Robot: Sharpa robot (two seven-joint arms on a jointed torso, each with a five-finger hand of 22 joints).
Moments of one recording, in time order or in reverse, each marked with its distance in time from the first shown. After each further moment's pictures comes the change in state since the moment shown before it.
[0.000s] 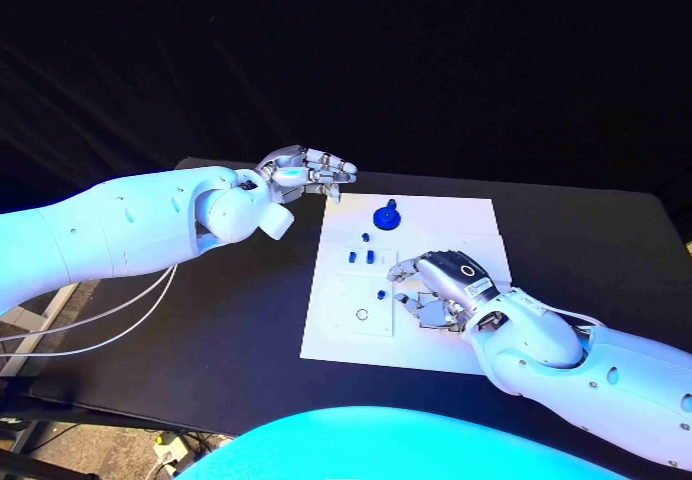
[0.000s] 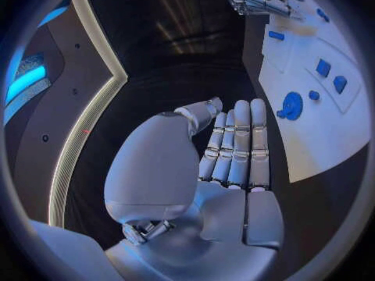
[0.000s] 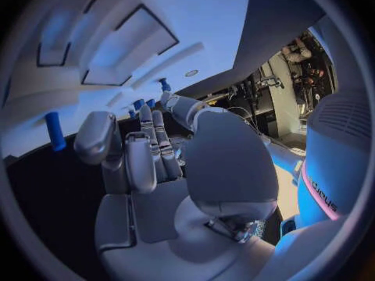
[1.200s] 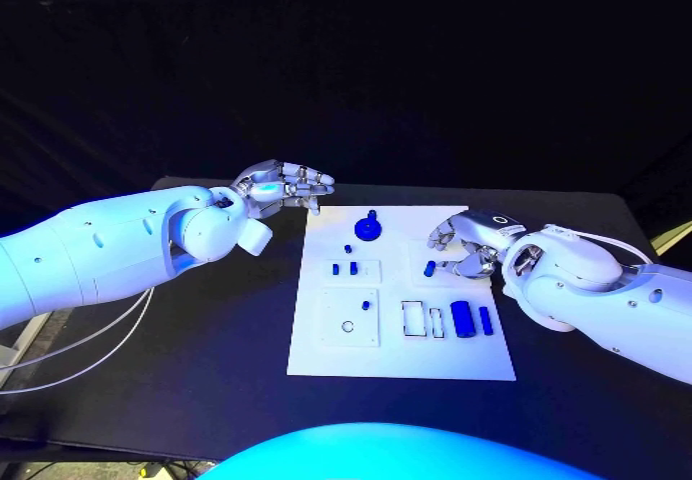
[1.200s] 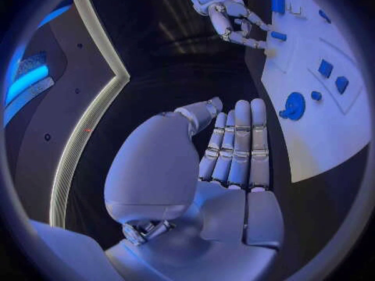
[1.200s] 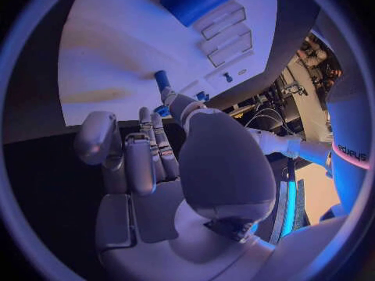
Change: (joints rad) left arm 0.000 -0.010 0.000 0.007 0.005 0.004 0.014; left_hand 0.000 0.000 0.000 0.000 0.000 -0.009 0.008 0.000 0.000 -0.012 0.012 0.000 -0.005 0.000 0.000 0.000 -0.005 0.000 0.000 0.000 -0.012 -0.005; right arm 0.178 -0.067 0.017 -0.119 0.153 0.279 -0.013; right_hand 0.056 0.023 -0.195 0.035 0.000 -0.034 0.010 -0.049 -0.032 -0.095 0.009 0.110 -0.002 0.010 0.010 0.020 0.014 0.000 0.004 0.004 -0.003 0.000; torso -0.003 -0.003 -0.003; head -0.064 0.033
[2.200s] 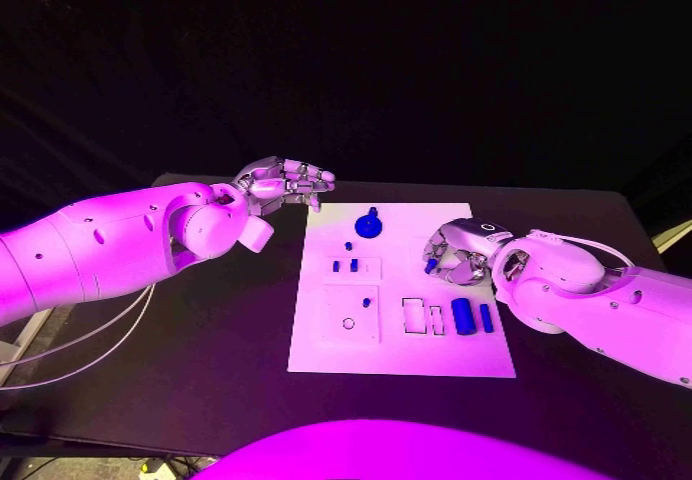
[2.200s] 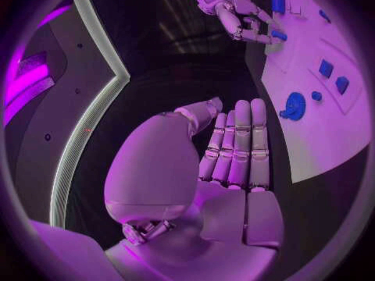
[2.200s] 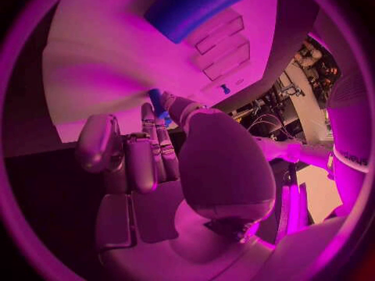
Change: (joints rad) left arm 0.000 0.001 0.000 -0.001 0.000 0.000 0.001; left_hand 0.000 0.000 0.000 0.000 0.000 -0.009 -0.002 0.000 0.000 0.000 0.000 0.000 0.000 0.000 0.000 0.000 0.000 0.000 0.000 0.000 0.000 0.000; right arm -0.023 0.039 -0.008 -0.034 0.002 0.042 0.003; right_hand 0.000 0.000 0.060 0.039 0.000 0.095 -0.007 0.002 -0.008 0.105 -0.031 0.019 -0.014 -0.019 -0.020 0.000 0.000 0.000 0.020 -0.021 0.047 0.000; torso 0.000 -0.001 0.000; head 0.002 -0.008
